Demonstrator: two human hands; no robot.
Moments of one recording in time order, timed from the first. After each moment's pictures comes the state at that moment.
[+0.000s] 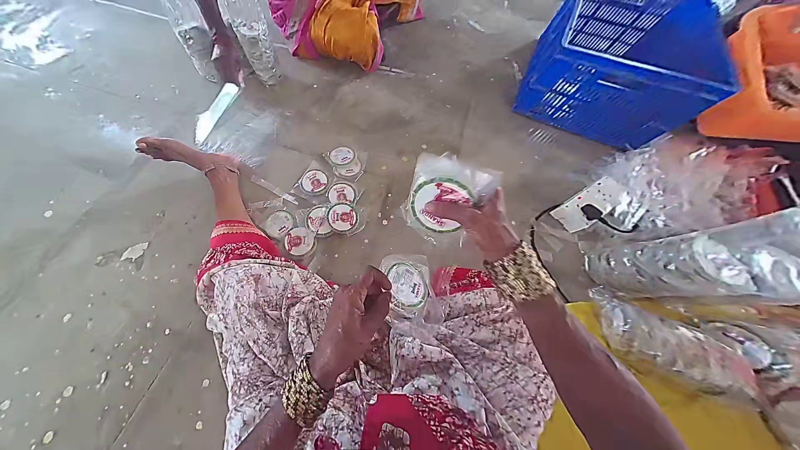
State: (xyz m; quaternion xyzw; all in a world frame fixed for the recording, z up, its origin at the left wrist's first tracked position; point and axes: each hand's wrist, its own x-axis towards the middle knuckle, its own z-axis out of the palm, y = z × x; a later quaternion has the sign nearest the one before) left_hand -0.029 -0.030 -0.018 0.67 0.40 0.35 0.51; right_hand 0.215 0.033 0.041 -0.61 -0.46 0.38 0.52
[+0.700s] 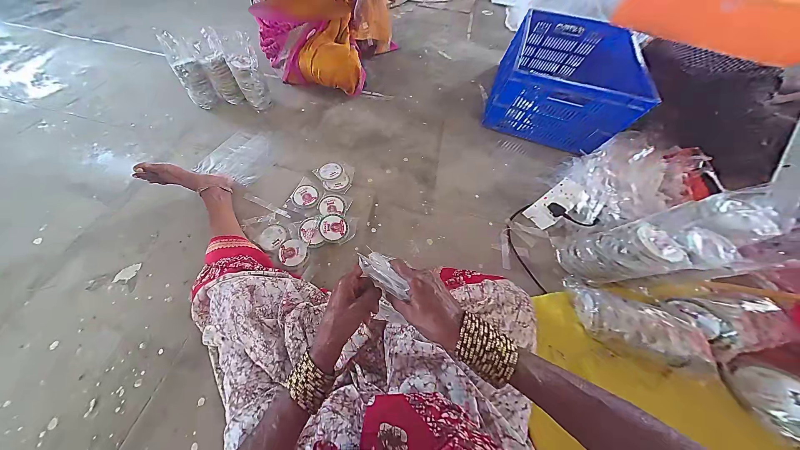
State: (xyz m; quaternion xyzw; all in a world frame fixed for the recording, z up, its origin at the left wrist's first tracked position) left_hand -0.023 -0.027 -0.022 0.54 0.37 0.34 0.67; right_hand 0.146 -0.057 0.049 -0.66 -0.68 0.32 0.06
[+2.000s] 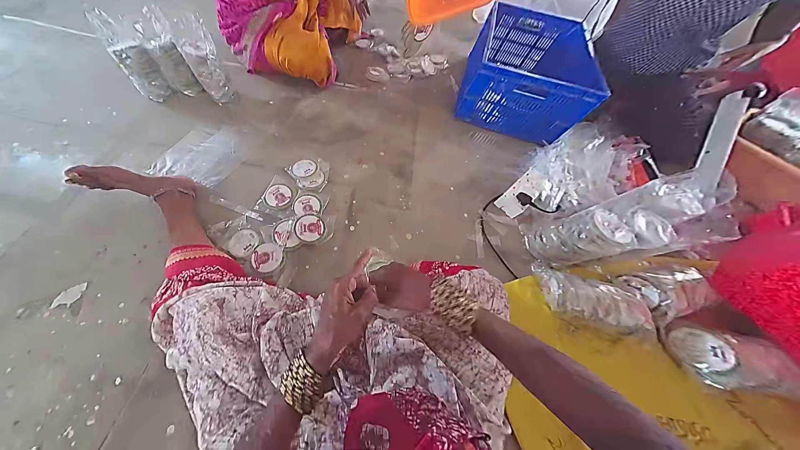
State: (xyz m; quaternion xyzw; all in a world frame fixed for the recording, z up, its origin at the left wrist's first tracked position) left_hand 0.002 -0.020 -0.021 0.67 0.36 0.33 0.56; right_hand 0.184 -0.019 0.008 -0.49 -0.76 0.43 0.02
